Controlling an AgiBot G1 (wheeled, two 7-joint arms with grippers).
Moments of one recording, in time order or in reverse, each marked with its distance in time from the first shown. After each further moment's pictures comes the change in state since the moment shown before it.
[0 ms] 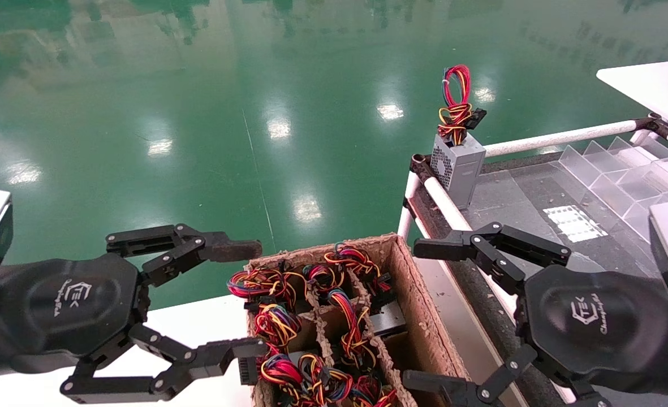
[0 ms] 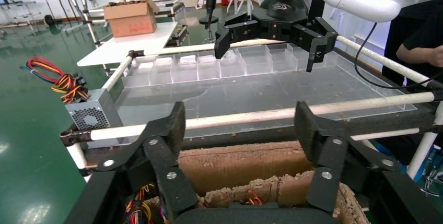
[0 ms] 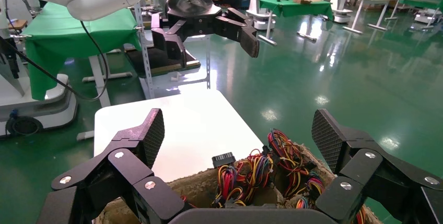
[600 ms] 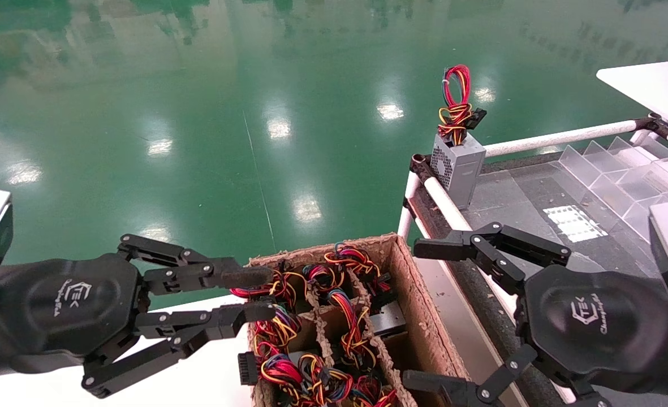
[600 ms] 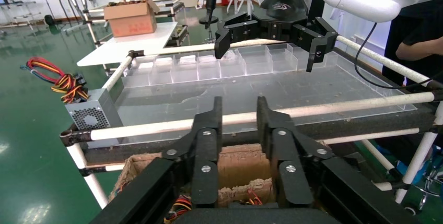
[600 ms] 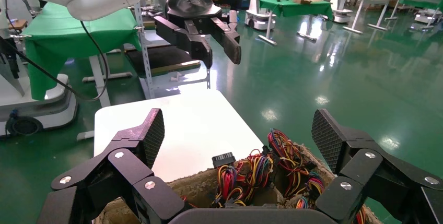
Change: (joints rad) left arm 0.000 0.000 0.000 0.000 0.000 0.000 0.000; right arm 0.000 0.000 0.000 0.000 0.000 0.000 0.000
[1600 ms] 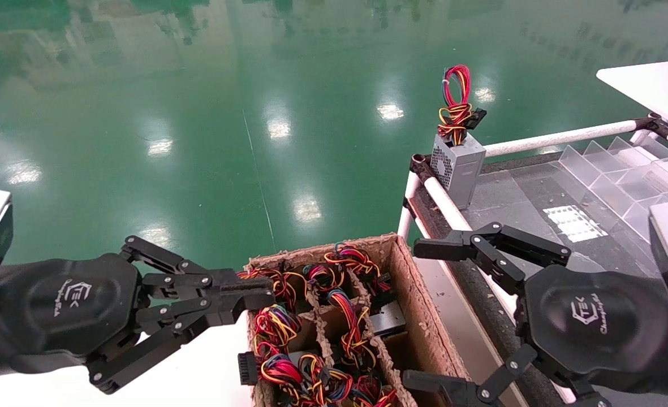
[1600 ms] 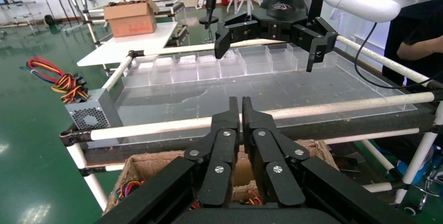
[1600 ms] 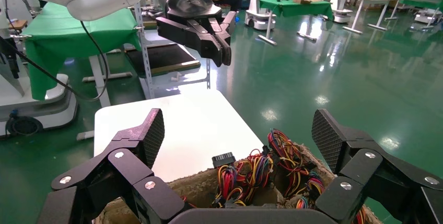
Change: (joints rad) left arm 0.000 0.000 0.000 0.000 0.000 0.000 0.000; right arm 0.000 -0.001 -0.001 -0.002 -0.001 0.001 0.001
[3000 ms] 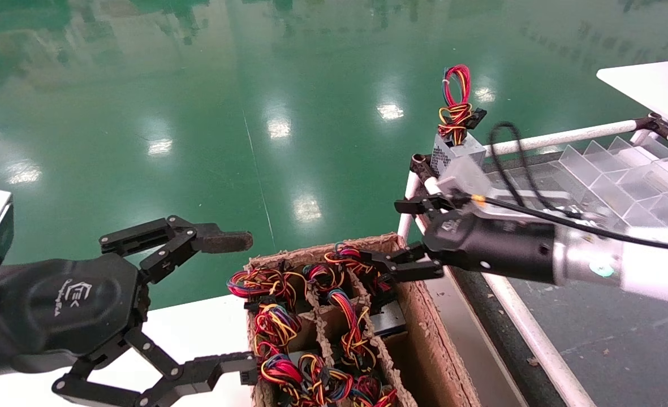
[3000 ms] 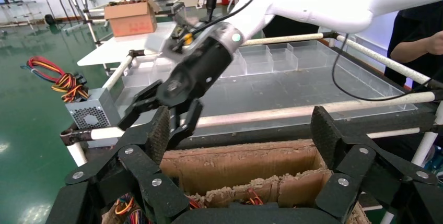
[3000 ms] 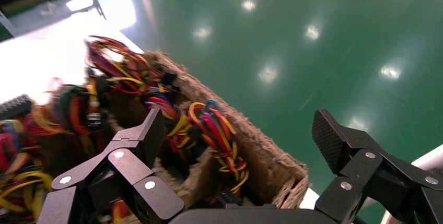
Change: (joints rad) left arm -0.001 0.000 0.002 0.002 -0.001 0.000 0.002; right arm 0.265 -0.296 -0.262 -0.255 -0.553 0.356 0.178
